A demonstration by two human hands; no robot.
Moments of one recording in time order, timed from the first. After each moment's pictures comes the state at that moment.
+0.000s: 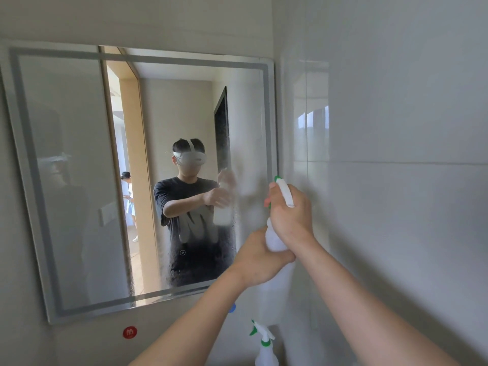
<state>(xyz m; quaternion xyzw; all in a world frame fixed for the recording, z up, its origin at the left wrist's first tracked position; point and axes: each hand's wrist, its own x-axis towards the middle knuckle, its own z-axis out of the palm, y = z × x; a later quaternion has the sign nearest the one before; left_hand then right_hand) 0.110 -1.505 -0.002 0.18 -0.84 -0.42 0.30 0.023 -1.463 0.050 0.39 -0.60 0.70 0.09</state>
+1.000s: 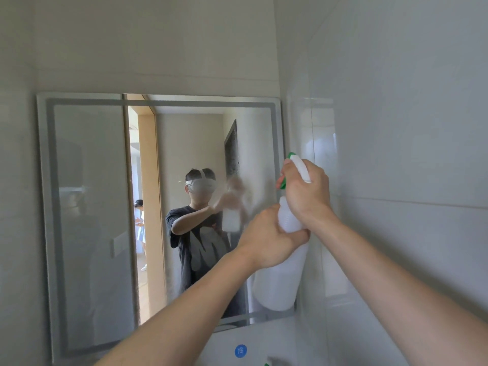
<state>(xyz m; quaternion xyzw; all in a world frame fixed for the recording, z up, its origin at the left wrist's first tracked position) 0.105 -1.504 0.101 0.14 -0.87 -0.28 0.38 0.019 -1.445 0.159 0.42 -0.53 0.72 0.15</state>
